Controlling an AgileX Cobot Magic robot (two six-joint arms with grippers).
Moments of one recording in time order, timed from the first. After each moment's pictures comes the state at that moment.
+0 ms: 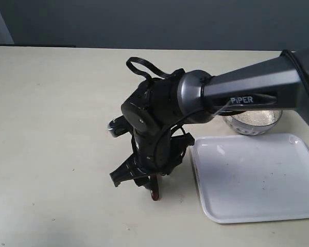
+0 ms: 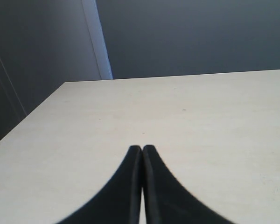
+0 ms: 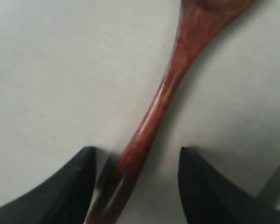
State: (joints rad) left arm 0.03 0.00 0.00 0.04 0.23 0.07; right arm 1.04 2.07 -1.30 -0.11 0.86 0.42
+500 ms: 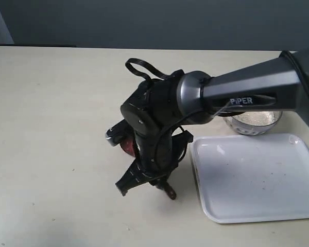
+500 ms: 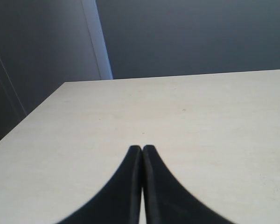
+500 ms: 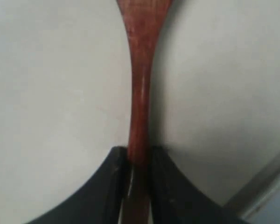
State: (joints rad) left arm 0.03 0.00 0.00 0.04 0.23 0.07; right arm 1.04 2.07 -1.30 -0.11 0.91 0.25
